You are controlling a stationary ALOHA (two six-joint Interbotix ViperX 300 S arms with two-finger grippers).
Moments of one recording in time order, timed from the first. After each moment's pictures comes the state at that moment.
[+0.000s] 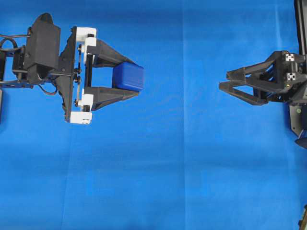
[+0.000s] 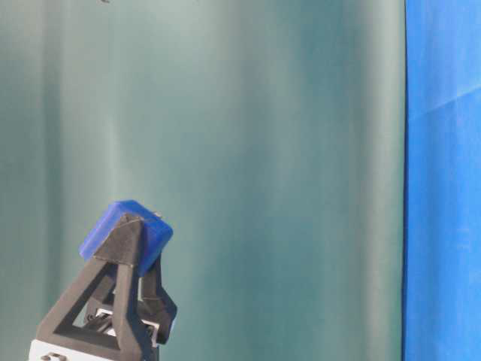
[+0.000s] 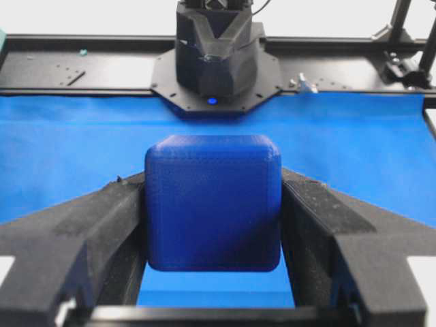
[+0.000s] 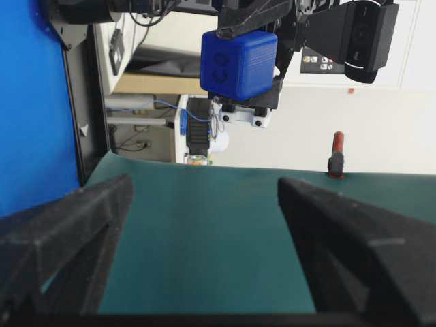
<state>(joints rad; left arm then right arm) 0.00 -0.35 0.71 0.01 -0.26 -0.01 -0.04 -0.76 1.10 -0.23 -0.38 -1.19</state>
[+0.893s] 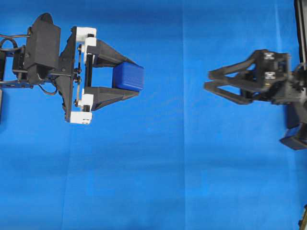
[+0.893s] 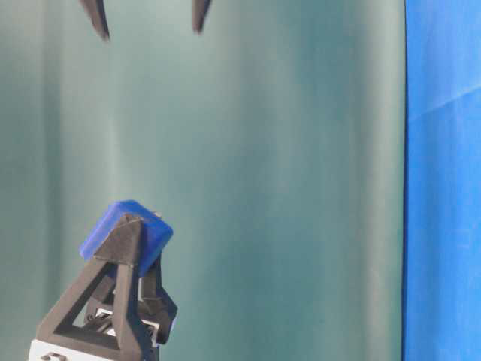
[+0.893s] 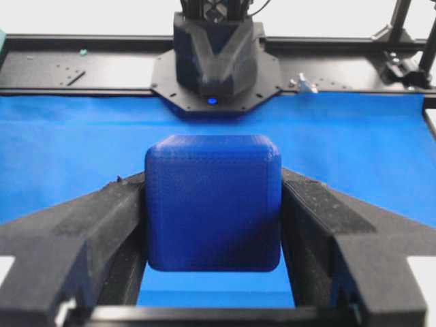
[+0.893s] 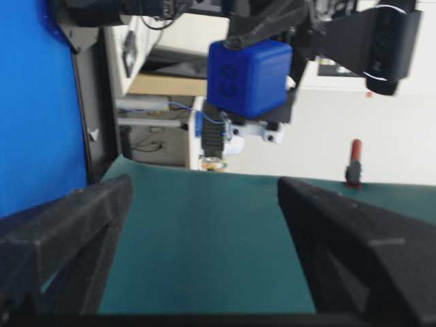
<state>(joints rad) 0.00 -0.35 0.71 0.01 -0.26 -0.01 -0.04 -0.62 1.00 -0.23 -0.38 -1.19</state>
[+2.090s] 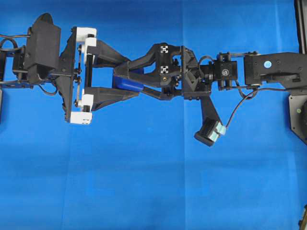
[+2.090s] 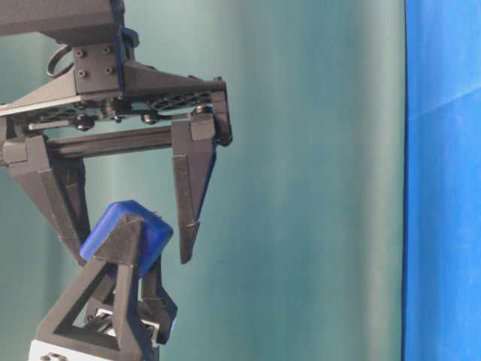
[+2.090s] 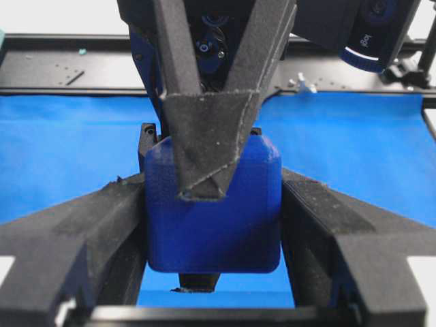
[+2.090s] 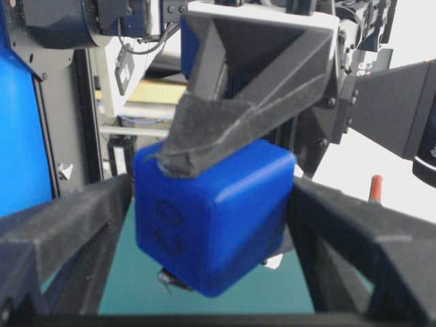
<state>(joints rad) 0.00 -0.35 0.71 0.01 -0.26 -0.01 -0.04 -0.12 0.52 -0.24 -0.38 -1.20</state>
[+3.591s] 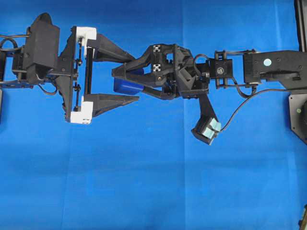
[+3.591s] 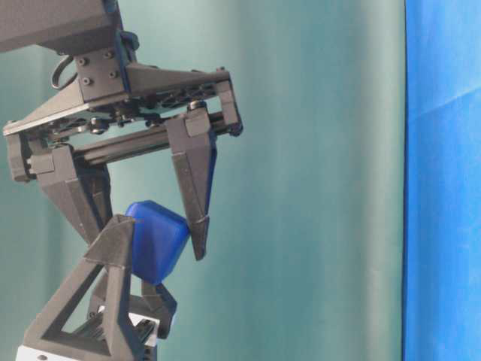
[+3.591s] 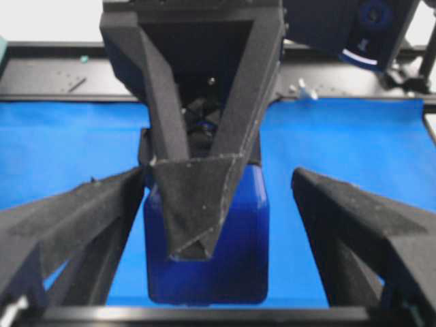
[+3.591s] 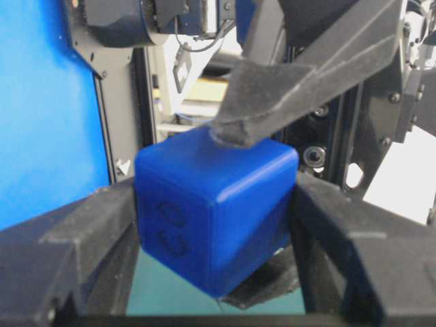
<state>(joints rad) 0.00 -0.35 0.71 0.01 -0.28 0.00 -0.04 -0.12 0.49 -0.23 -0.22 -1.15</state>
